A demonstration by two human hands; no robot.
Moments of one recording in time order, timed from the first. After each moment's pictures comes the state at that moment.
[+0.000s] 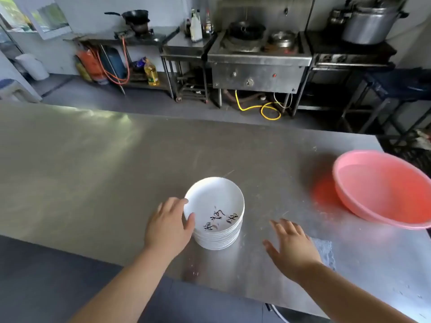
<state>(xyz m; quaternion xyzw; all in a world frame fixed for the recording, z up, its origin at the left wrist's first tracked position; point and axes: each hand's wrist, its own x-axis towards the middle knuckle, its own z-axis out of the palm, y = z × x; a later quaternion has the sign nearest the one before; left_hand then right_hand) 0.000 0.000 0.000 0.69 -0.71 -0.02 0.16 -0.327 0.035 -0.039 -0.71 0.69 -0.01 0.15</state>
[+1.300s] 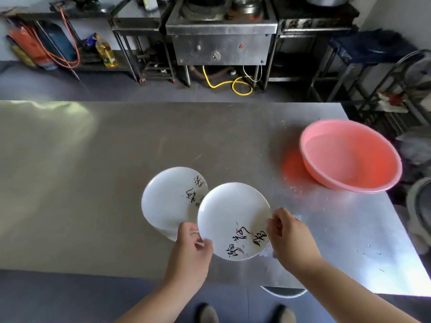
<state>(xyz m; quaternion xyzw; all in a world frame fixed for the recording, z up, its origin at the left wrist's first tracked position) -0.122 0.061 -0.026 0.67 -0.50 -0.47 0.27 -0.373 0.065 -0.028 -0.53 0.76 -0.24 0.27</state>
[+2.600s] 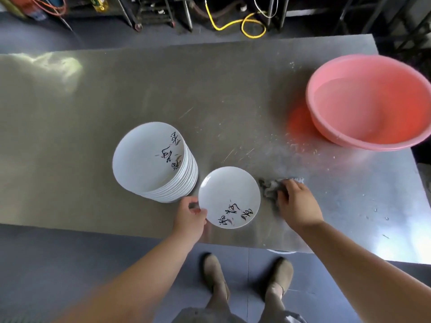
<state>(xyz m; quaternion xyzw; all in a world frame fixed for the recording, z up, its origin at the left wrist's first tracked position) -0.161 0.050 -0.161 0.75 -0.37 -0.50 0.25 -0.462 0.057 -0.149 -0.59 0.75 -0.18 0.24</state>
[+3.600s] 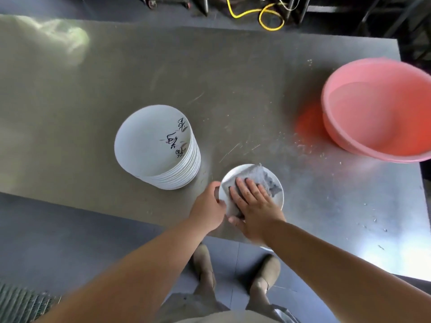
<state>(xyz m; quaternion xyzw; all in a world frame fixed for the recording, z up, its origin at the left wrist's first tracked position) -0.206 0.038 -0.158 0.70 -0.54 -0.46 0.11 -0.391 0.061 -0.159 -0.81 0.53 0.15 0.21</state>
